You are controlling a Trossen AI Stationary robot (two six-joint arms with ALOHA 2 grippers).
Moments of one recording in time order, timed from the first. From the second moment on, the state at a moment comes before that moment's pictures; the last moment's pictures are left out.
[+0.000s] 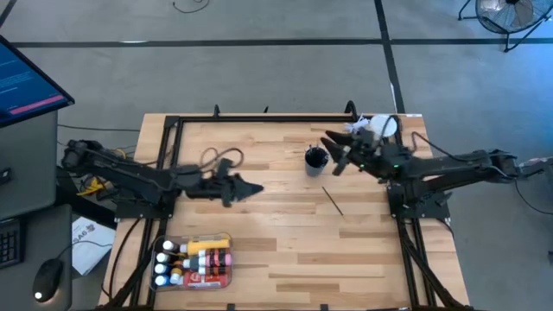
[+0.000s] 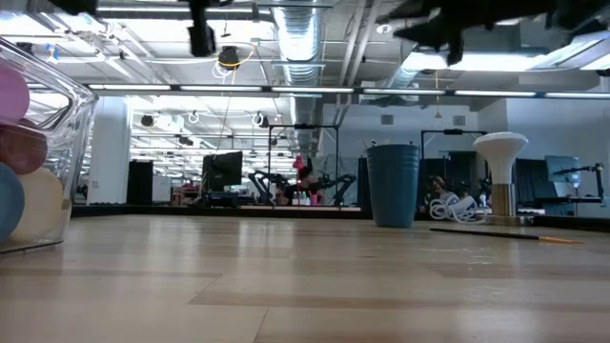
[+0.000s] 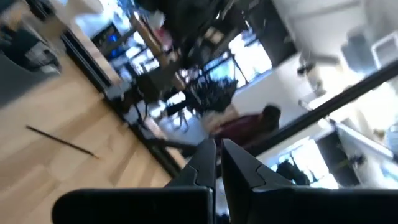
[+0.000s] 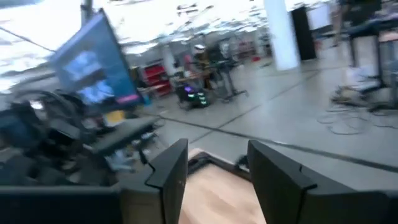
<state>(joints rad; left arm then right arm) -0.20 1.12 0.58 0.61 -0.24 -0.97 -0.01 0.98 0.56 0.55 0.57 0.26</state>
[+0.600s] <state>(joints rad) -0.08 1.93 1.21 0.46 0.01 -0.74 0.27 0.60 0.63 -0.06 0.50 0.48</state>
